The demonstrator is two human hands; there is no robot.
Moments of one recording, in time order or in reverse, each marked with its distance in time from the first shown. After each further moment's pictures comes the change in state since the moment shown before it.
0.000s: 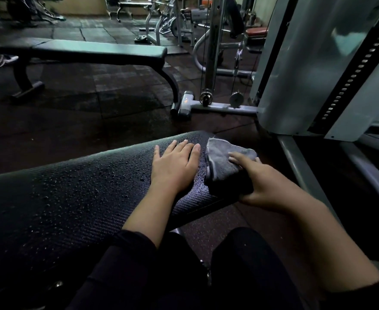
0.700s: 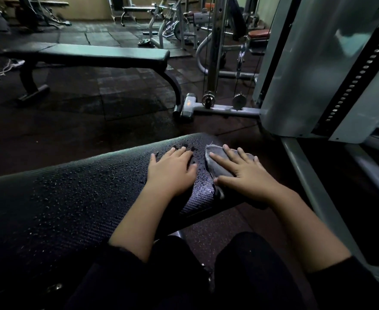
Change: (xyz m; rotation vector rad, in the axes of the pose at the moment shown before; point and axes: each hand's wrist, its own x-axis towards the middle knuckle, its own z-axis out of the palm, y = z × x) left_hand -0.012 0.000 -0.019 0.132 -0.117 0.025; right_hand 0.037 -0.006 0.015 -0.113 -0.195 0.189
